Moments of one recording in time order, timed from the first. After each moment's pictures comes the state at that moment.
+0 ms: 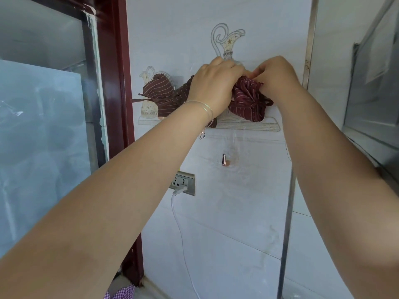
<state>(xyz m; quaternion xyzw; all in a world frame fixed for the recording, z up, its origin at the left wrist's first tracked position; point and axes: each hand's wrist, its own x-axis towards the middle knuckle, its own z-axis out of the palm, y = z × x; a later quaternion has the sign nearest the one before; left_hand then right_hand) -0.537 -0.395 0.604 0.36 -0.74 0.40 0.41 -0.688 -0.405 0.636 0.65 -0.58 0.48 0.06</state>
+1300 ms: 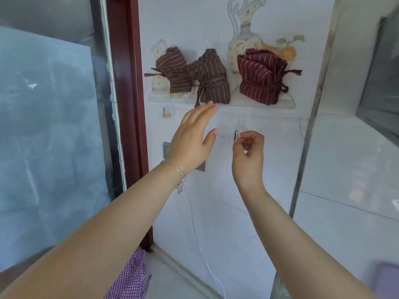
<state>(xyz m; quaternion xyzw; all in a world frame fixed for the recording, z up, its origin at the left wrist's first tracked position) -0.472 -0.370 0.449 0.38 -0.76 0.14 0.51 -0.607 -0.364 0.411 0.54 -0.34 0.75 -0.19</state>
